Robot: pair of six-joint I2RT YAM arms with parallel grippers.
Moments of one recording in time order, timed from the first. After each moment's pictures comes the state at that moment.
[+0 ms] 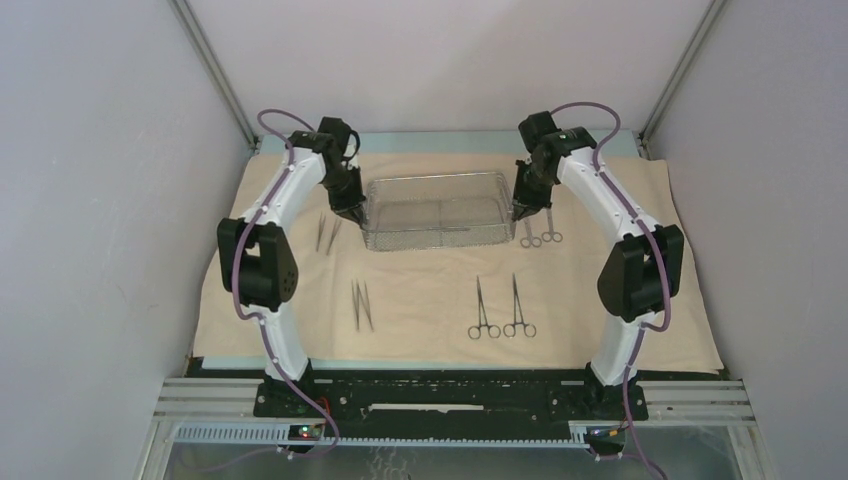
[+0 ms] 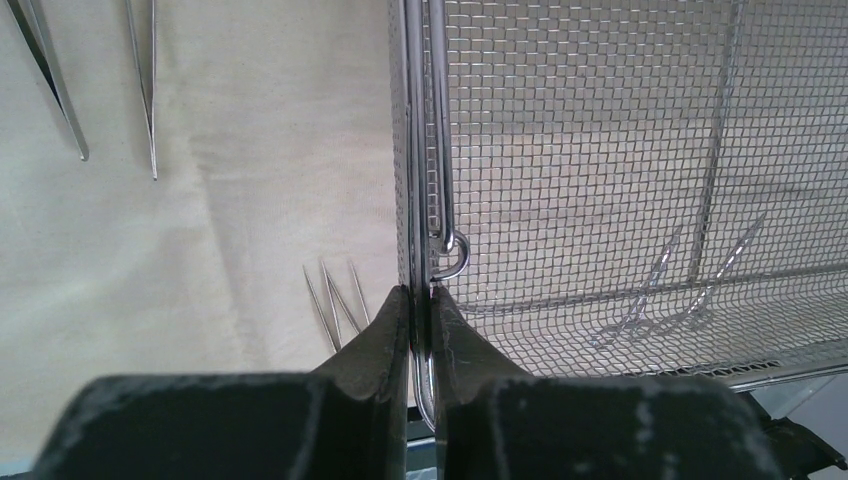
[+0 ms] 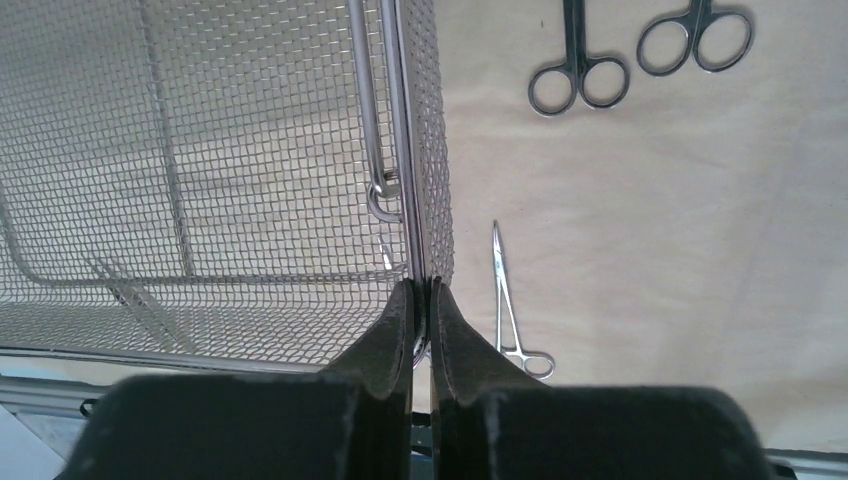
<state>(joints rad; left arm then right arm) -0.20 1.92 1.77 -1.16 0.18 -0.37 0.32 1.86 1.80 -1.14 -0.05 0.52</state>
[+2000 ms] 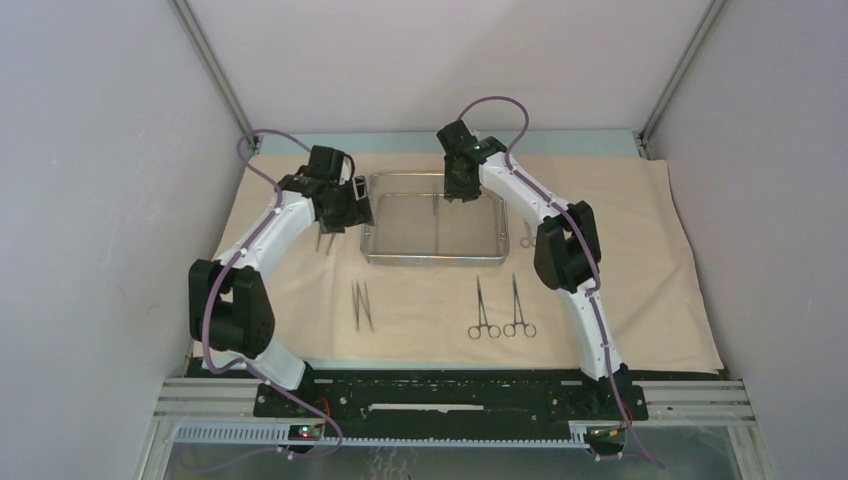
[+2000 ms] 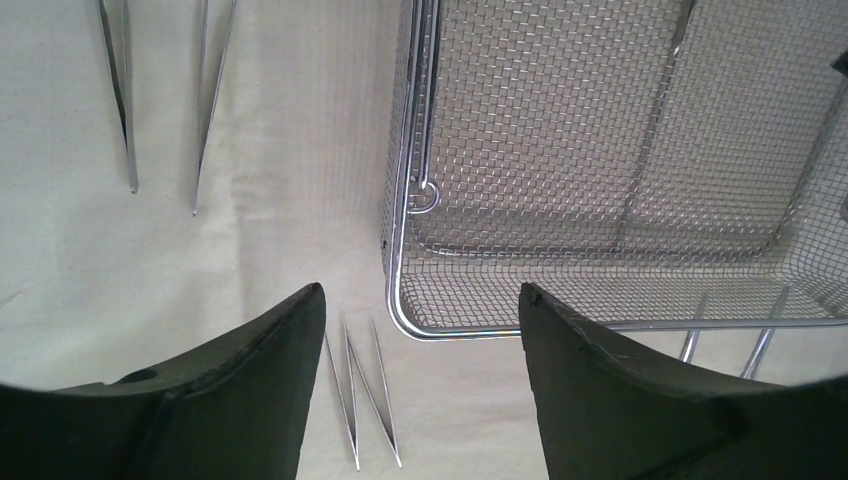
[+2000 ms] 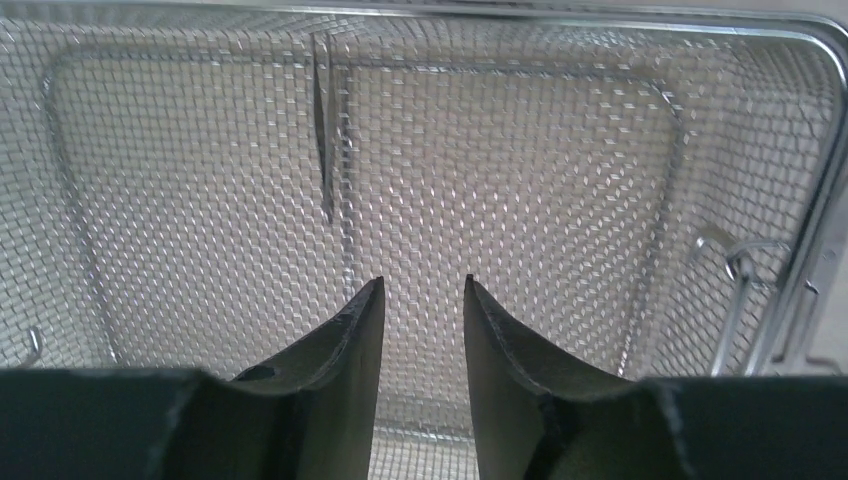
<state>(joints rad) -0.23 1.60 1.31 -0.73 0.03 -0.41 0.55 2.31 2.16 -0.90 0.17 0.50</state>
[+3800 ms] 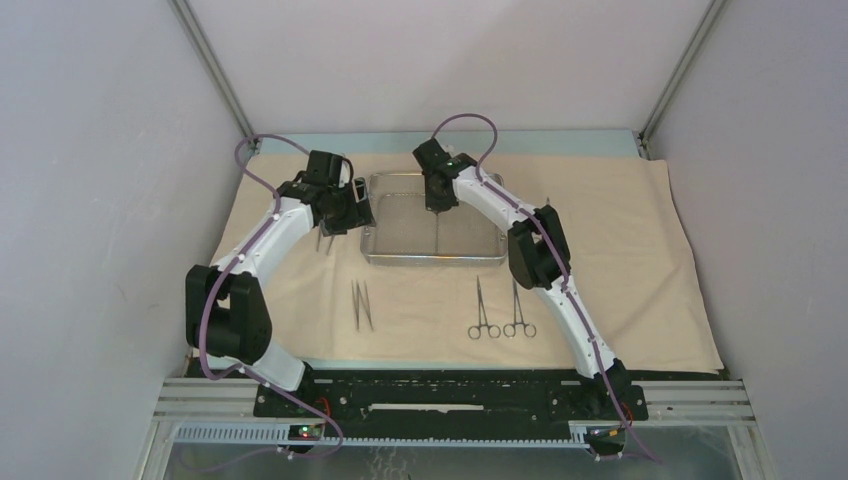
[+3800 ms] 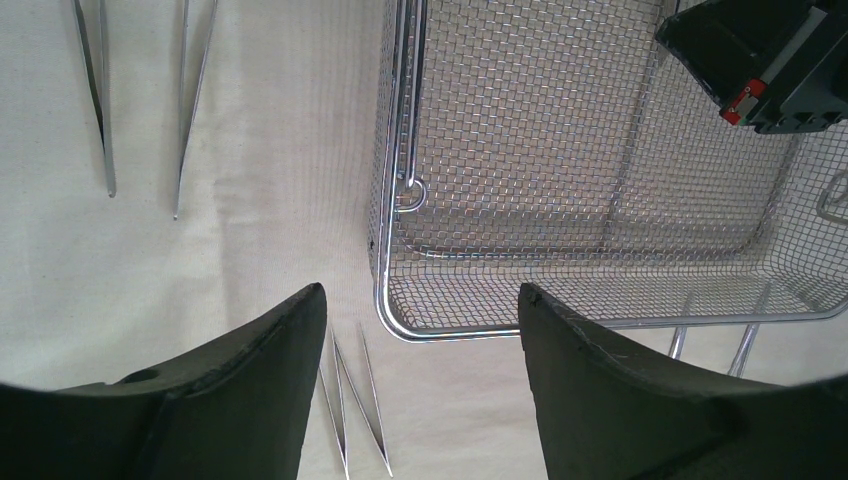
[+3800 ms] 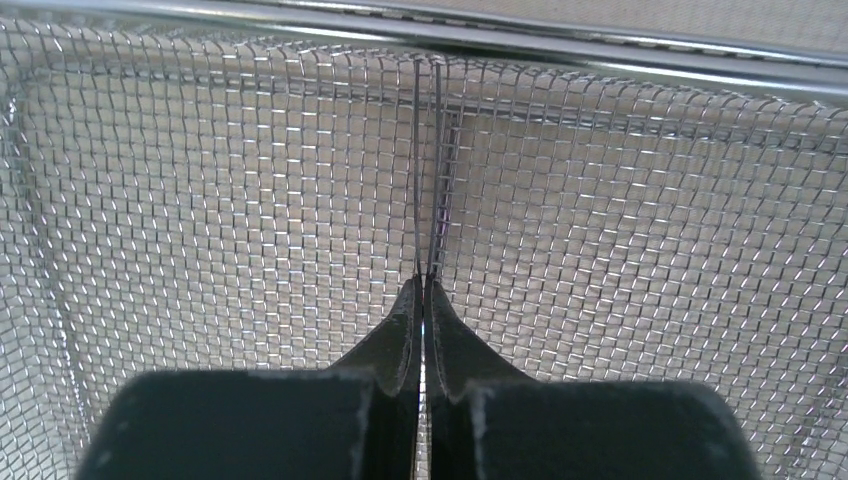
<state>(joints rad) -0.23 1.55 1.24 -0.66 0.06 -0.43 0.62 2.56 2.35 -0.84 0.19 0.51</state>
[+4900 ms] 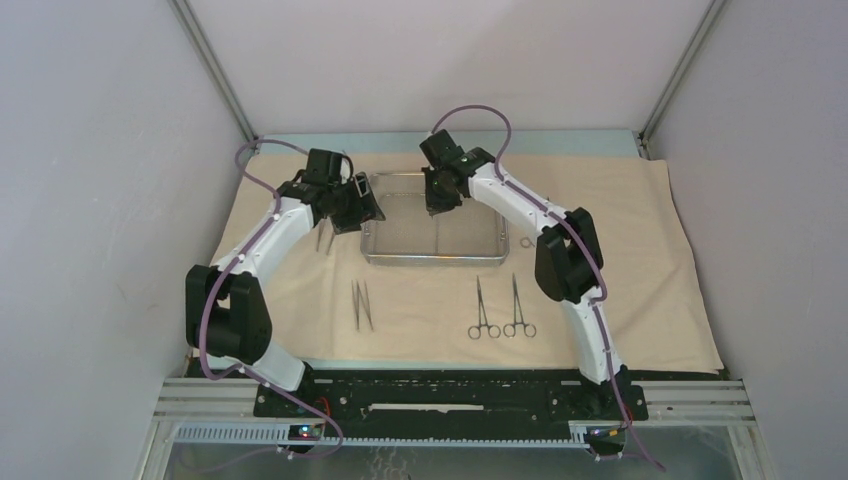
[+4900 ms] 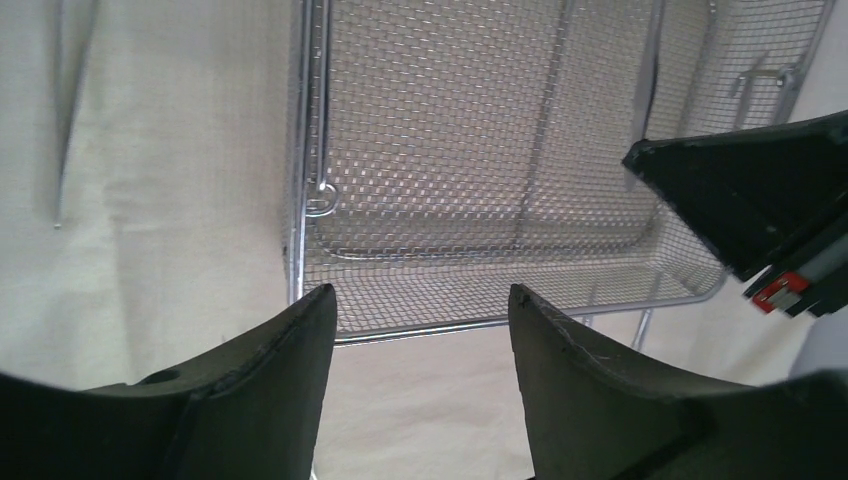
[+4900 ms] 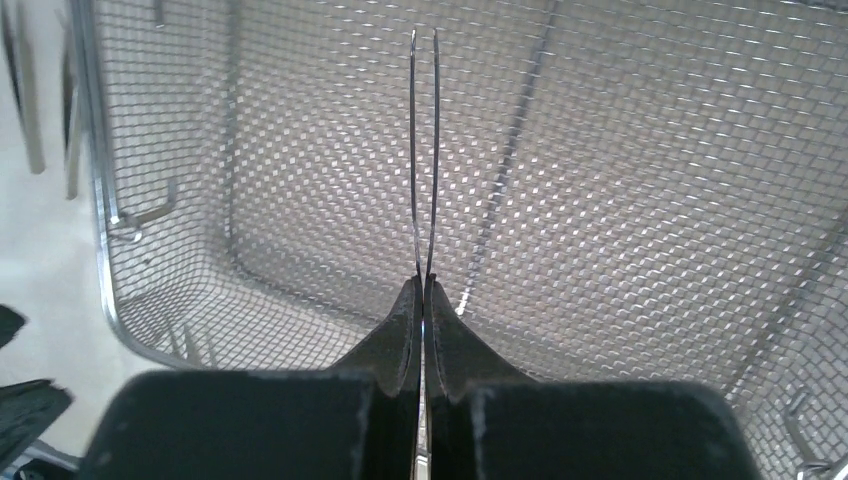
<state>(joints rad) -0.23 1.55 1.24 -0.61 0.17 -0.53 0.63 2.25 2.08 -0.84 0.01 0.50</state>
